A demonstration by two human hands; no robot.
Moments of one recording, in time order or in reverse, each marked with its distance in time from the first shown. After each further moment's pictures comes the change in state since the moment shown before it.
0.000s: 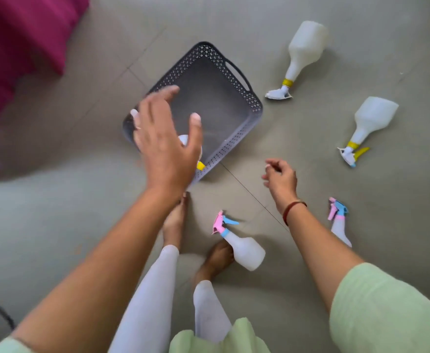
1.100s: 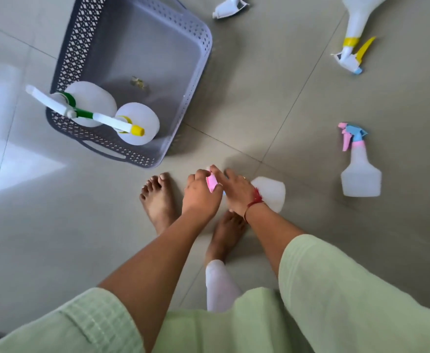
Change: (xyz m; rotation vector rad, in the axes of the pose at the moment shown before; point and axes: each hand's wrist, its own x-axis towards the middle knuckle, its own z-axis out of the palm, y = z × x) left_hand -0.169 -0.088 0.139 0.228 -0.964 -0.367; right_hand -0.030 0.175 0.054 -0.925 -0.396 -0.460
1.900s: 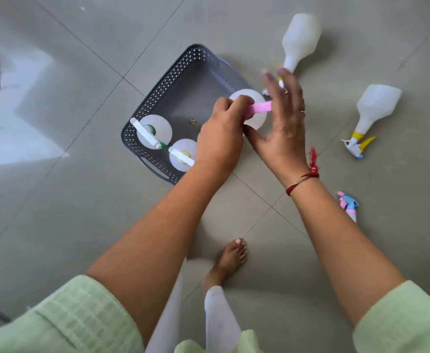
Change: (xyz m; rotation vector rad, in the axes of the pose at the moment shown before) left_hand -0.013 0.117 -0.190 -0.095 0.530 0.540; right_hand 0.040 -0.110 -0.265 0.189 0.874 -0.386
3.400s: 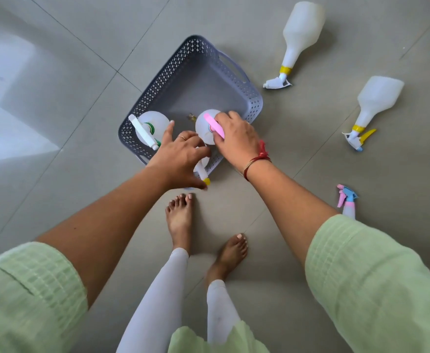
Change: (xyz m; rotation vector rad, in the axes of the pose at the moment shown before) left_hand -0.006 -0.115 -0.026 0.712 -0.644 0.308; right_hand 0.001 -0.012 0.080 -0.288 -0.607 0.174
